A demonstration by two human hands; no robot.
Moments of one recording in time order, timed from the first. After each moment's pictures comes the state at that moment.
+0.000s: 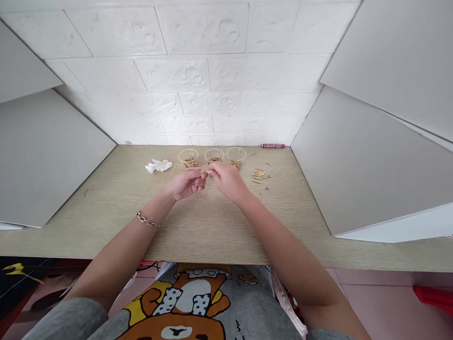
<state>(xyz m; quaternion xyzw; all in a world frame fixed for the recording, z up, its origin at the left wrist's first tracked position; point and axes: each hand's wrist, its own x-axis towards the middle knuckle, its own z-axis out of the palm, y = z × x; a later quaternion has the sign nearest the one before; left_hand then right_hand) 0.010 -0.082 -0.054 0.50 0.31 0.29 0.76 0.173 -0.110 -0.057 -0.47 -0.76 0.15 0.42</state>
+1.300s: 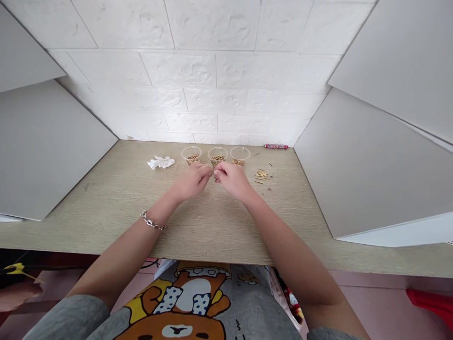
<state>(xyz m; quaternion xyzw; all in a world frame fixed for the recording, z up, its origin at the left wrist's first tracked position) 0.014 -0.084 -0.060 0.91 0.33 0.25 0.05 0.175 -0.104 -0.065 -0.52 -0.66 0.35 0.41</state>
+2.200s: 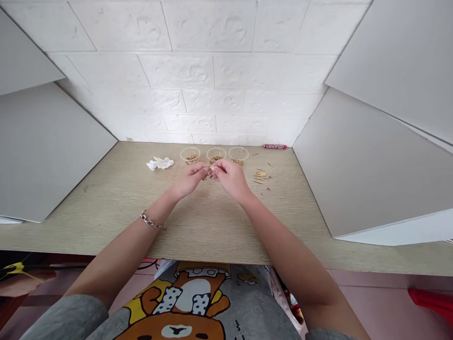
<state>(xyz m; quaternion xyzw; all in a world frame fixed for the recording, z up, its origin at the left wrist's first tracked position) 0.018 -0.085 -0.055 0.75 0.37 0.35 0.42 0.168 -0.103 -0.069 -0.46 -0.58 0.42 0.52</state>
